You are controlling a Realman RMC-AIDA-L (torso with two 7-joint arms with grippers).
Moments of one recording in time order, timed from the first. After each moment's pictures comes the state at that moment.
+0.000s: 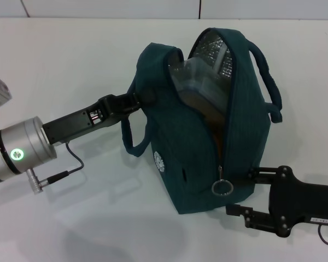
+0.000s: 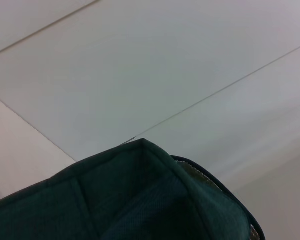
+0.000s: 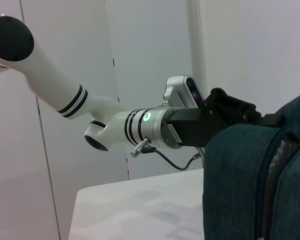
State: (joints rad) left arm -0.45 -2.09 0.75 0.36 1.59 1.62 -1.88; right arm 0.41 2.02 -1.30 -0.37 -1.43 -1.59 0.83
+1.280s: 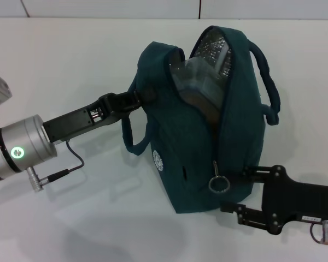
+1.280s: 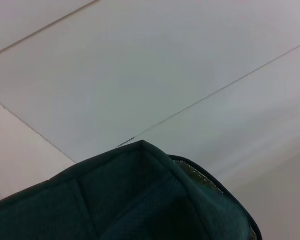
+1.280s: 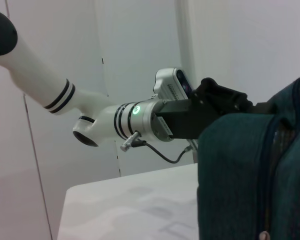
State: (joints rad) left arm -0.45 -2.09 0.75 0.36 1.59 1.62 -1.88; right arm 0.42 2.02 -1.41 -0.35 -1.31 -1.53 0.82
